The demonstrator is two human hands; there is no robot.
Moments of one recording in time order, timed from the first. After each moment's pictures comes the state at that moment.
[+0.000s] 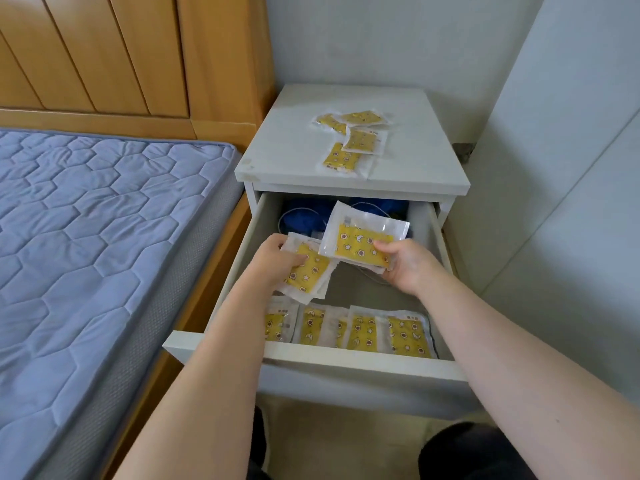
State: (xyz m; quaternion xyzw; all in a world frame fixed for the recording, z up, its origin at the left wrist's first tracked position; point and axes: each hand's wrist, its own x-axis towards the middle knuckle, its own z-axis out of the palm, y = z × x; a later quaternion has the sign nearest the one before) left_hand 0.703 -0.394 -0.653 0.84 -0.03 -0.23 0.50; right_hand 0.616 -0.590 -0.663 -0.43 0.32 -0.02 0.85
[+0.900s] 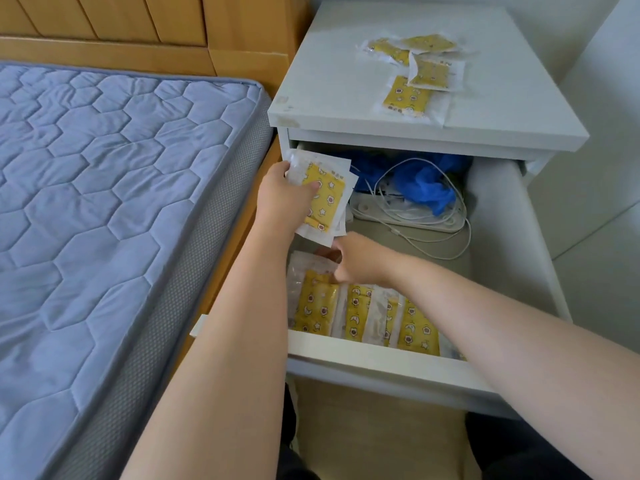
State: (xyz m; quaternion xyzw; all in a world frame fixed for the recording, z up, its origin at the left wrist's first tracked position) left_hand 0.760 -0.373 -0.660 0.81 -0.01 -0.11 0.57; right_hand 0.684 -0.483 -0.706 -0.90 0.07 0.22 0.36
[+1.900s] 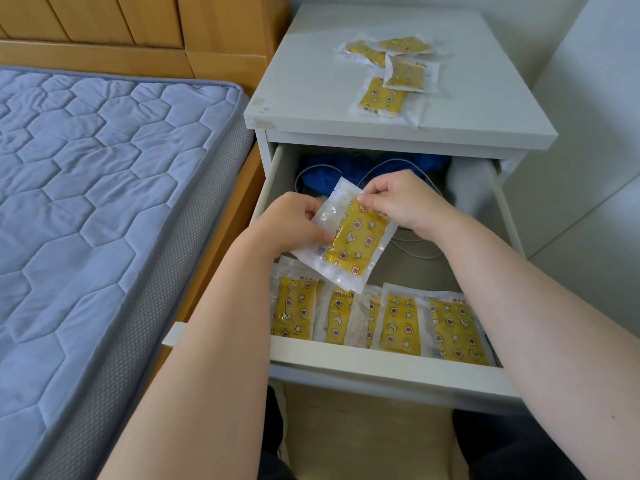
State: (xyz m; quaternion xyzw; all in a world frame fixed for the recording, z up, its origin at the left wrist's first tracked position) left_hand 0.735 -0.381 -0.652 0.88 -0.24 -0.25 0.31; right_hand 0.680 -0.560 -0.658 -0.89 0.13 -0.01 0.43
